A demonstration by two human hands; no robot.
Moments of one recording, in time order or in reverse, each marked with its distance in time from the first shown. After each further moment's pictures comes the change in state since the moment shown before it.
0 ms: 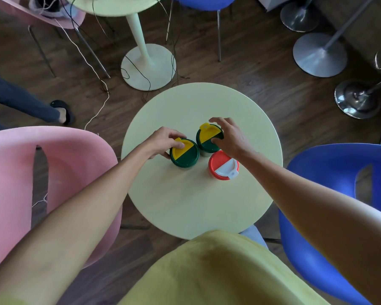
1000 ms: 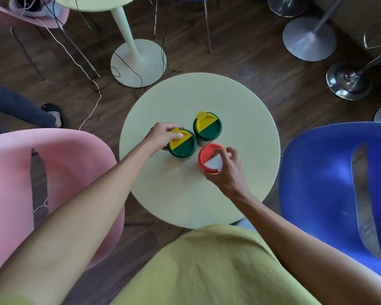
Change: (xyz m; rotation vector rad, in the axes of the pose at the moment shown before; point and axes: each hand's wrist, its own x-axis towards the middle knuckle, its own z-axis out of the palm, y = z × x) left_hand 0.000 -0.017 0.011 -0.047 0.099 0.045; right_hand -0.117 0.010 0.077 0.063 0.206 0.140
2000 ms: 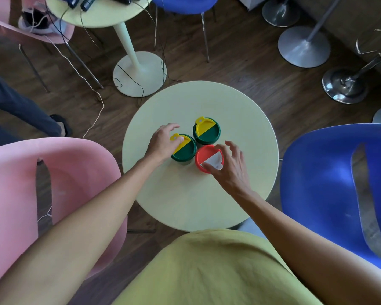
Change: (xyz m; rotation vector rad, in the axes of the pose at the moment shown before) left_hand -0.029 0.010 0.012 0.343 0.247 0.222; right_hand 0.005 -0.014 -0.018 -0.031 0.048 -0.005
